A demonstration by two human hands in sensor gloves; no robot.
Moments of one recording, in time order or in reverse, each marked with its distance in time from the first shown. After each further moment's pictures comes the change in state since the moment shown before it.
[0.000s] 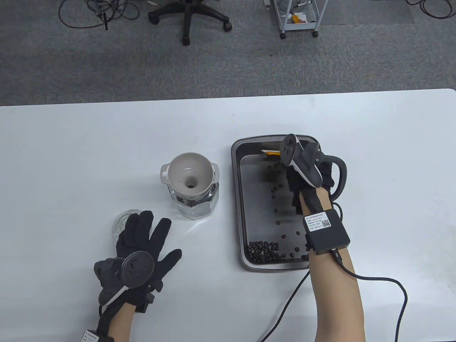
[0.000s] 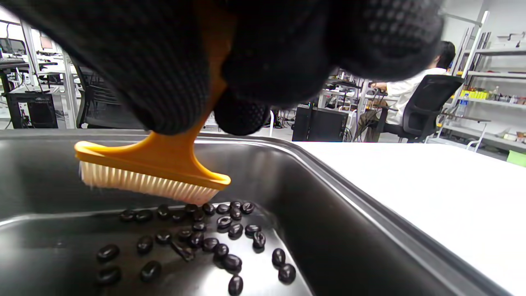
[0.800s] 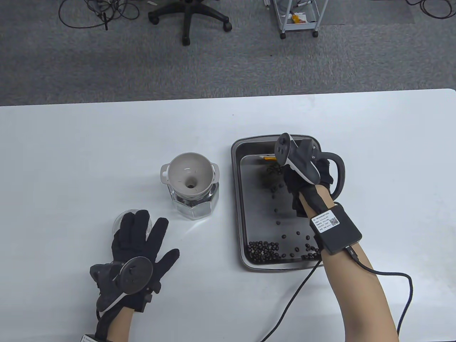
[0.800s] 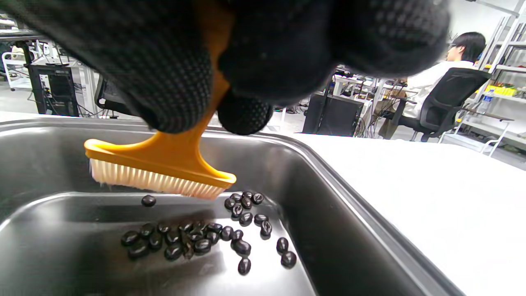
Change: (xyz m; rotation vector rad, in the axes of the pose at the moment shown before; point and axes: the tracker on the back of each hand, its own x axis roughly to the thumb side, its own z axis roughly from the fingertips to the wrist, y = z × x) left_hand 0.004 0.011 0.009 0.079 -0.009 -0.054; right_hand 0.011 -0.014 0.004 0.071 -0.055 0.040
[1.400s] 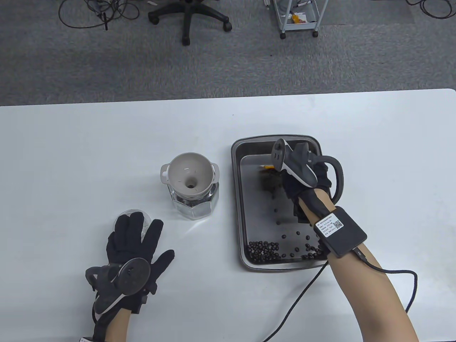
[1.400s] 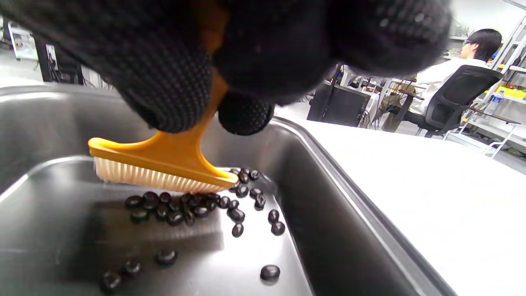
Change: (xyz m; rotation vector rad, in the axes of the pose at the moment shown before) left_hand -0.007 0.000 0.003 -0.007 0.039 -0.054; right_hand -0.002 -0.001 0.015 0.049 -0.039 0.049
